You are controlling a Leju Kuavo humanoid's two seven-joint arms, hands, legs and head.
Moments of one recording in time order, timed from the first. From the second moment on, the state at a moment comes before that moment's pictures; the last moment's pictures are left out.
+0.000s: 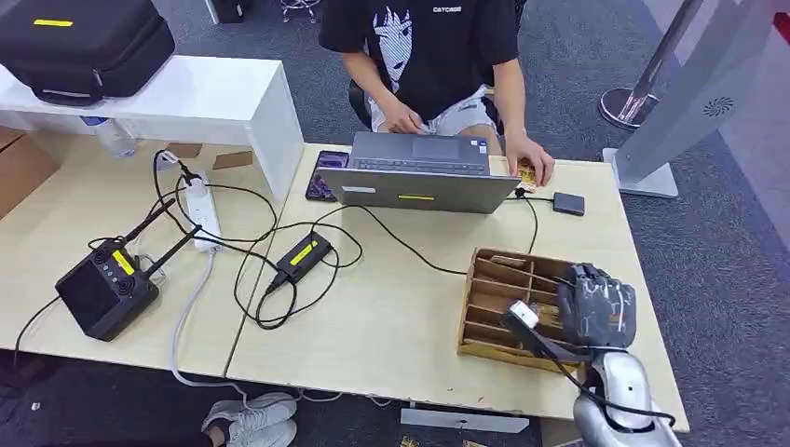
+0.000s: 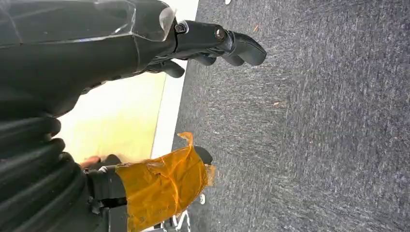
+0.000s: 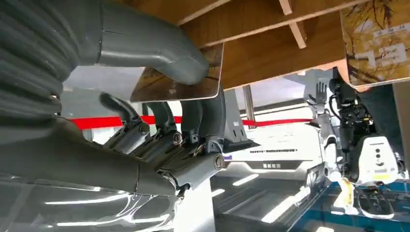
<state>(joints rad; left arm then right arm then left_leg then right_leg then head) -0.09 -0.11 1.22 -0.22 -1.23 0.34 0.34 -0.21 -0.17 0.15 -1.19 1.28 -0.64 0.12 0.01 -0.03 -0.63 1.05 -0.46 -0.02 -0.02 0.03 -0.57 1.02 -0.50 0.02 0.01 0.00</state>
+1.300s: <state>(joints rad) -0.09 -0.11 1.22 -0.22 -1.21 0.35 0.33 -0.08 -0.13 0.16 -1.55 1.30 -0.69 0.02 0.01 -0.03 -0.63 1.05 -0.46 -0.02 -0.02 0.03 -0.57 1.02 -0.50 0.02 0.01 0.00</state>
